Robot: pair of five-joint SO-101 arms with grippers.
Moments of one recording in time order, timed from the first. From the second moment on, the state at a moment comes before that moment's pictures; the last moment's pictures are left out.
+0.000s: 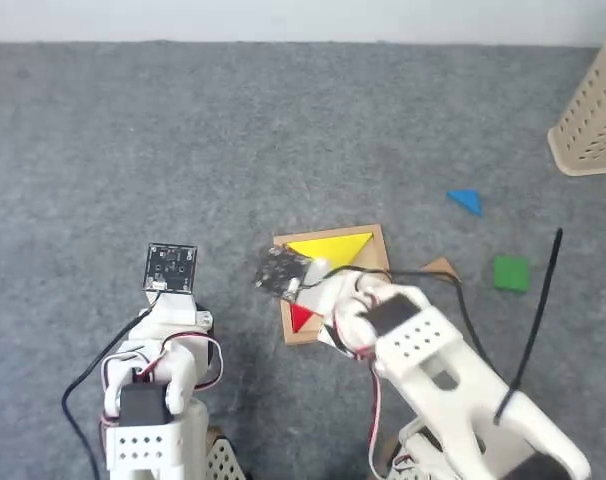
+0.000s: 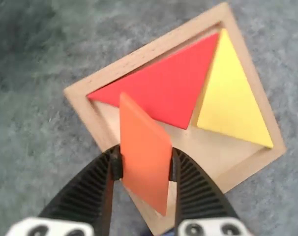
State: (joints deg) left arm -8.7 -102.7 96.9 71.2 -1.2; right arm -38.7 -34.1 59.5 49.3 37.4
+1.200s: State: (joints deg) left arm -8.7 -102.7 96.9 71.2 -1.2; right arm -38.8 -4.1 36.2 63.5 46.6
